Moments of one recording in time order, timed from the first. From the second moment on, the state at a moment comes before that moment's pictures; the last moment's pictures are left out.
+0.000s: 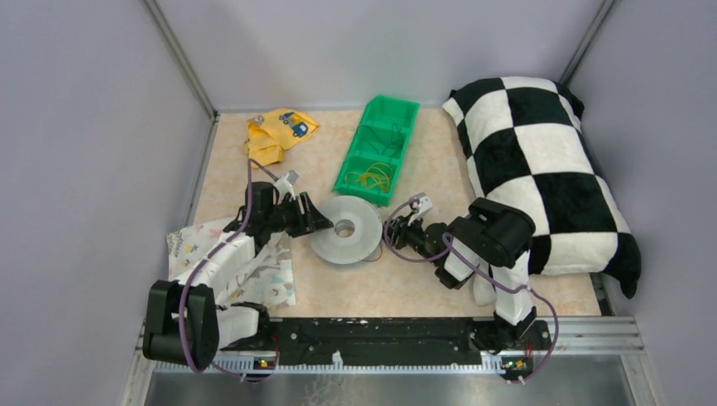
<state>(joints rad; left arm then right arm) -0.15 1.19 0.57 -0.10 0.65 -0.51 0.76 2.03 0.40 1.51 -0.01 0.43</state>
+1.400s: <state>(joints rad) -0.15 0.72 0.85 -0.45 0.29 -0.36 0.68 0.95 0.78 -0.50 0.69 0.46</state>
